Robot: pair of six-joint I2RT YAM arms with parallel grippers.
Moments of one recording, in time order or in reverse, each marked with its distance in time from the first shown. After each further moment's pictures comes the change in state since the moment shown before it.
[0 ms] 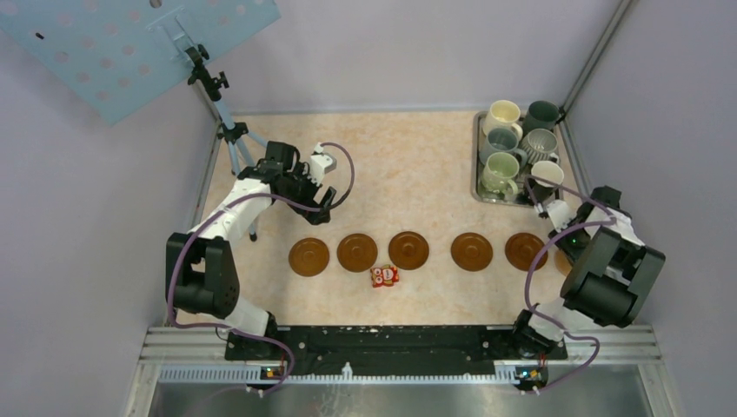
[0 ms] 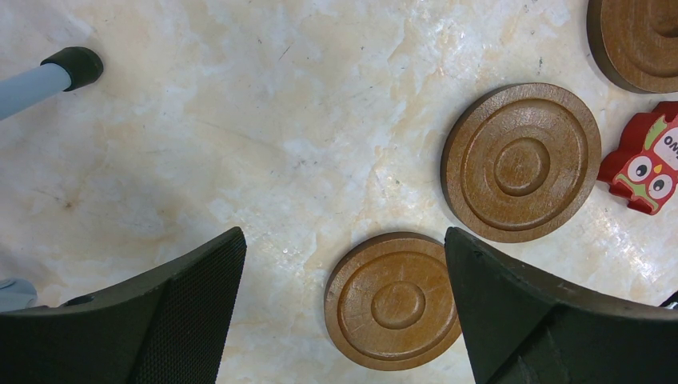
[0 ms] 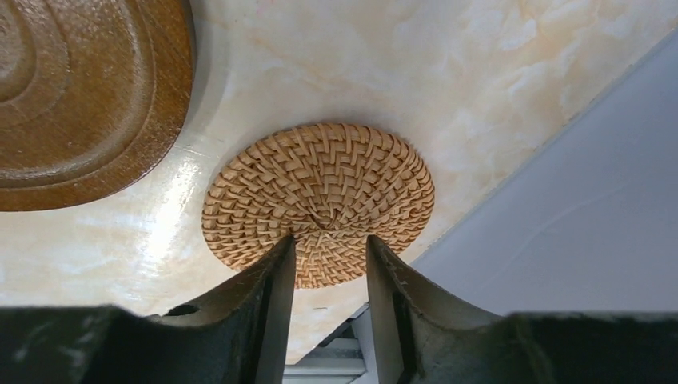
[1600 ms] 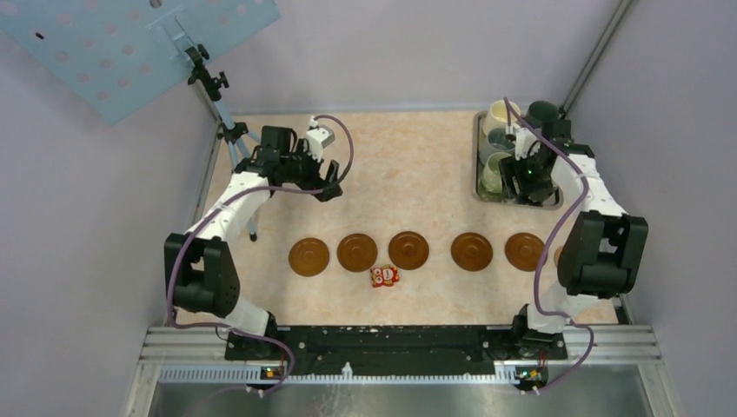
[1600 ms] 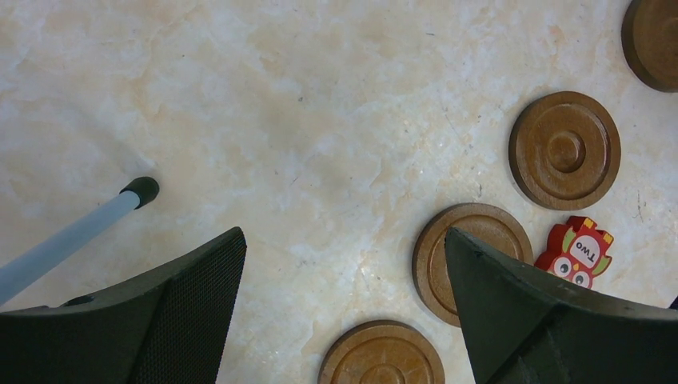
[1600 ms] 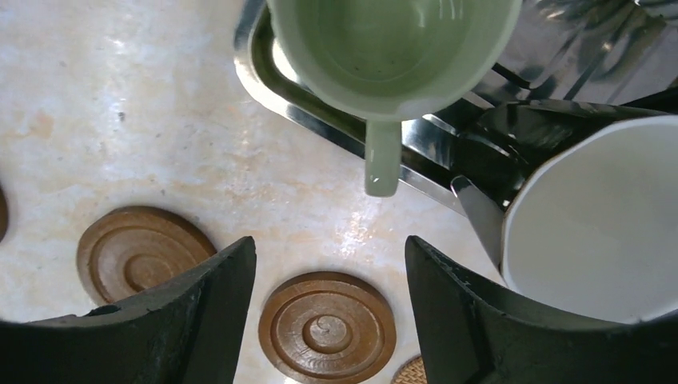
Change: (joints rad) left arm 0.000 -0.005 0.089 0.157 0.128 -0.154; right arm 0.435 0.141 0.495 -0.154 -0.301 0.716
